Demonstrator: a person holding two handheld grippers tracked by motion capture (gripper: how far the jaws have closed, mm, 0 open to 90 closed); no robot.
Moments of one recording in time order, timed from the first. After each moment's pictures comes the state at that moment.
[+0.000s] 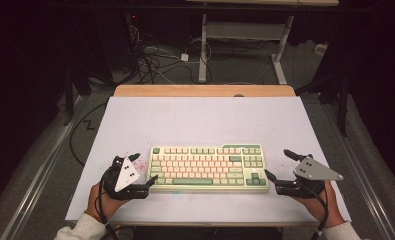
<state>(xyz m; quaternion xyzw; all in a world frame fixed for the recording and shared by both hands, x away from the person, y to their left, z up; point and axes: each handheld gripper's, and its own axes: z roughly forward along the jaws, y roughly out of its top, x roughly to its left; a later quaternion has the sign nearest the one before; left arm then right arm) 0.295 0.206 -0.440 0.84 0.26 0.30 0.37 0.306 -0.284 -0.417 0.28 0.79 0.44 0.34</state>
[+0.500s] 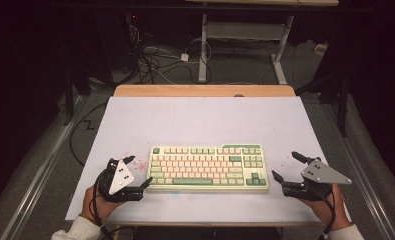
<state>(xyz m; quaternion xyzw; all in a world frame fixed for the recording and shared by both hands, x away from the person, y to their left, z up) 0.292 0.220 -0.447 0.83 0.27 0.31 0.37 0.301 -0.303 -0.423 0.29 0.78 0.43 0.35</state>
